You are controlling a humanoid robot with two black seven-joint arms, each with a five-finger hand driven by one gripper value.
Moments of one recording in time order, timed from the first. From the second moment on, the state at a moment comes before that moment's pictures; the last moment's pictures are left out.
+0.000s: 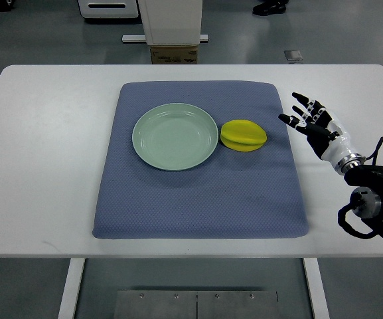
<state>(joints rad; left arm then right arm) -0.02 0.00 -0.10 -0.22 0.09 0.06 -0.21 0.68 -0.40 0.47 0.99 -0.07 -0.05 0.43</state>
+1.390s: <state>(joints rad) -0.02 0.00 -0.10 -0.22 0.09 0.07 -0.21 0.73 -0.42 0.48 0.96 -0.08 0.08 0.44</state>
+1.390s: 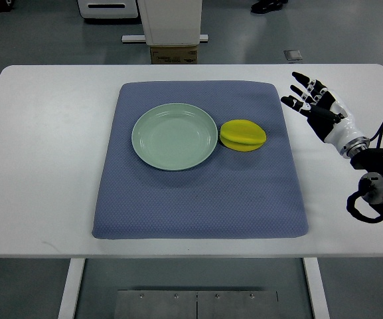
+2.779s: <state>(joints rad) -0.02 0.00 -0.10 -0.22 0.09 0.07 -0.21 1.05 -0.42 -0.02 0.96 -0.67 -0.10 0.49</state>
